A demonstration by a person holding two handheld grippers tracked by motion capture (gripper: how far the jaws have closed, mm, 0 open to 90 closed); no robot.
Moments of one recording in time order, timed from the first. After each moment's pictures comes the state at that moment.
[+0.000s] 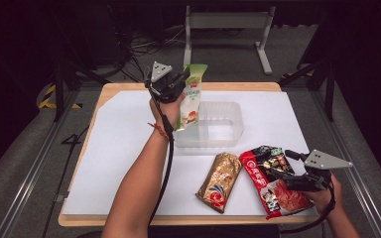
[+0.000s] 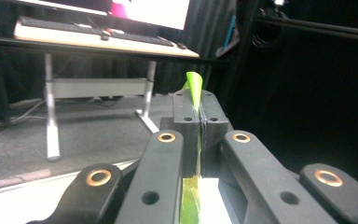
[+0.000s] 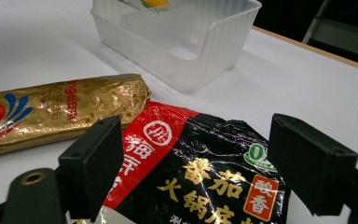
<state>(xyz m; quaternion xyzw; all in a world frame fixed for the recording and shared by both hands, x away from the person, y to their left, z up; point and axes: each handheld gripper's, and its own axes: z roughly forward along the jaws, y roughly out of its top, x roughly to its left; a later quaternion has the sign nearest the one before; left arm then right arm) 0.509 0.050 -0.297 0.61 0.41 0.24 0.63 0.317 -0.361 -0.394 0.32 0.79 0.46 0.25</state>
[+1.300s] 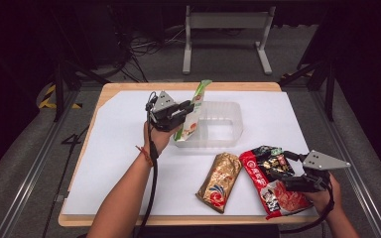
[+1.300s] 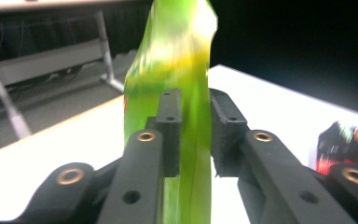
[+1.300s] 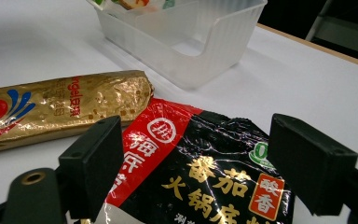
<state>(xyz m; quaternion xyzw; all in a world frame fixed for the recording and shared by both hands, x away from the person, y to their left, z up) 0.465 0.068 -0.357 0.75 0.28 0.20 0.56 0.316 -0.359 -0.395 0.32 0.79 0.46 0.24</state>
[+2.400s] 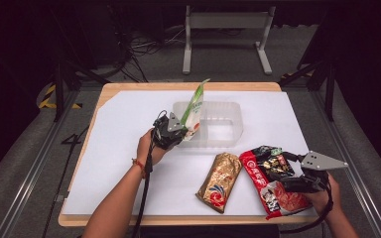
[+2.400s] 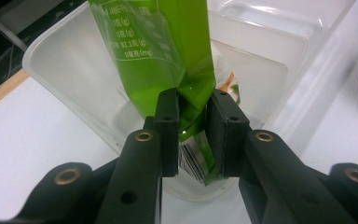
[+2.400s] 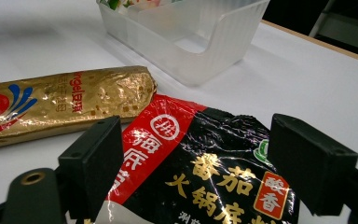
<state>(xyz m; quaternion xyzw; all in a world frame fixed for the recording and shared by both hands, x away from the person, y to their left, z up) 0.455 0.063 -0.403 0.86 0.25 0.23 0.38 0.316 -0.356 -0.397 0.31 0.80 0.45 0.24</state>
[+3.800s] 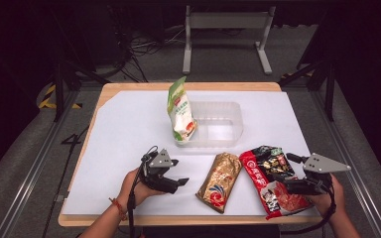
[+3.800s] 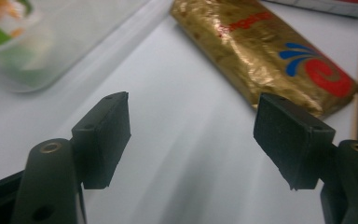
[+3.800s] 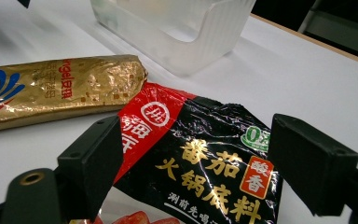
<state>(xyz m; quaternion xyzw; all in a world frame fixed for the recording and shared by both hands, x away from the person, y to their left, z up) 0.353 0.089 -0.426 0.87 0.21 0.06 0.43 0.310 -0.362 -0.398 0.32 0.80 0.43 0.26</state>
